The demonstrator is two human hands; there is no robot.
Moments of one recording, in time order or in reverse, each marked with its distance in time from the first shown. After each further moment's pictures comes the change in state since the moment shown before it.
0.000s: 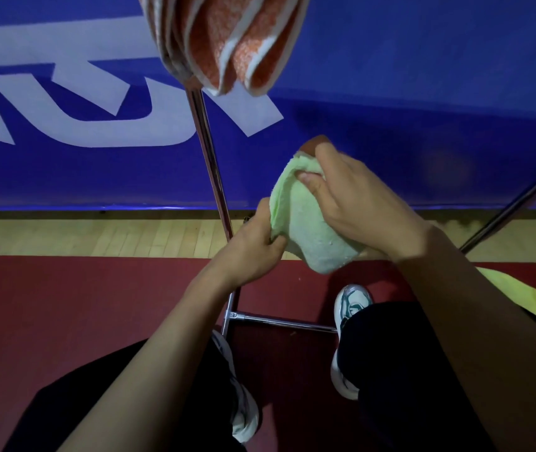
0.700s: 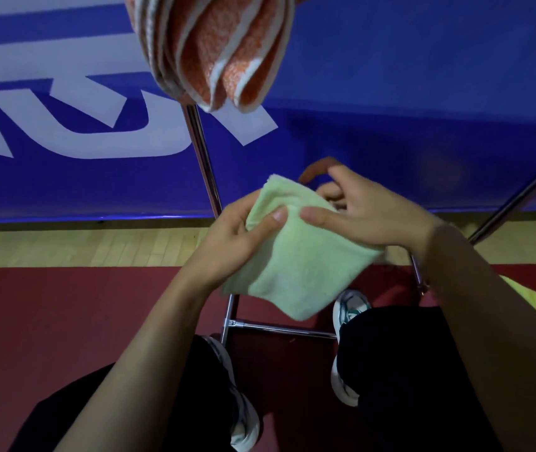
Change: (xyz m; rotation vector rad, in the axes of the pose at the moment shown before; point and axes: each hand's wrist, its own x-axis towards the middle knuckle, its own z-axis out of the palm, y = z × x) left_hand -0.016 0.031 -0.026 -0.471 0.065 0.117; right_hand -0.009 0.017 -0.024 0.329 -0.292 0.220
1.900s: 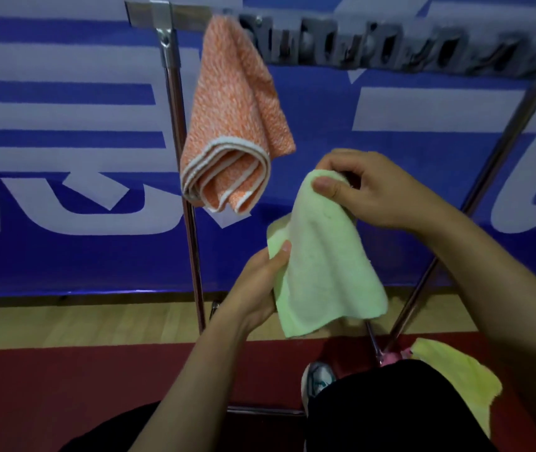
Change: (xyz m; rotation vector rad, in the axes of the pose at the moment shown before) left_hand 0.017 0.060 0.054 -0.633 -0.018 -0.189; right_hand -0.050 -0.123 -0.110 -0.388 0.369 -0.352
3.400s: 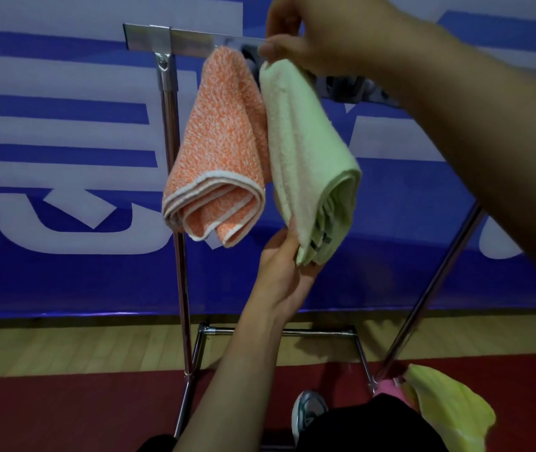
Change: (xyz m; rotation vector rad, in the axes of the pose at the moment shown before) left_hand 0.045 0.035 0.050 -0.588 -0.065 0.162; right_hand 0.163 -0.066 -0.075 -0.691 0.133 -0.111
